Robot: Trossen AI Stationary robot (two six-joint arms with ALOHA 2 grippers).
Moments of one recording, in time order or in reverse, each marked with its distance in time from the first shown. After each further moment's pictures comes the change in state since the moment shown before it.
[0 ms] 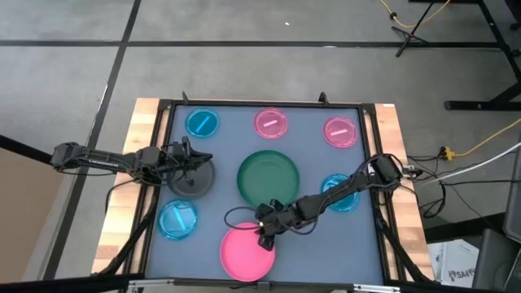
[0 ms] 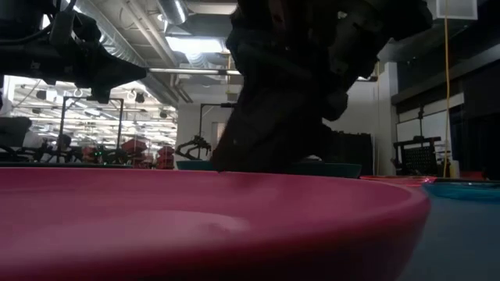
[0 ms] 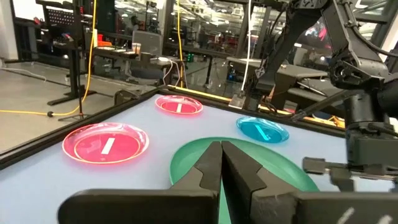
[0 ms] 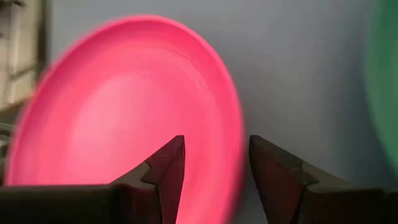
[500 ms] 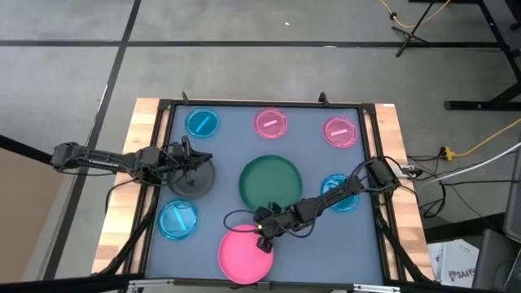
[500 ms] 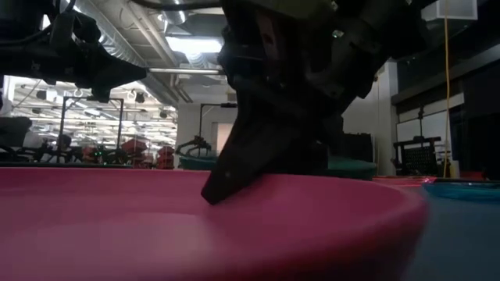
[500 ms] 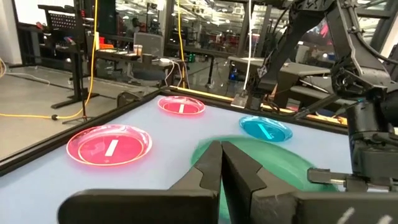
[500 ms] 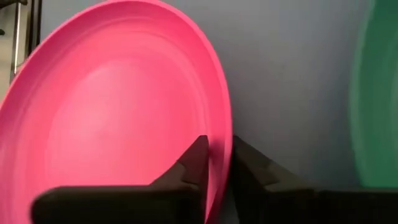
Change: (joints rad) left arm 0.000 0.000 0.000 0.000 -0.006 0.022; right arm 0.010 0.047 0.000 0.053 -0.016 0.004
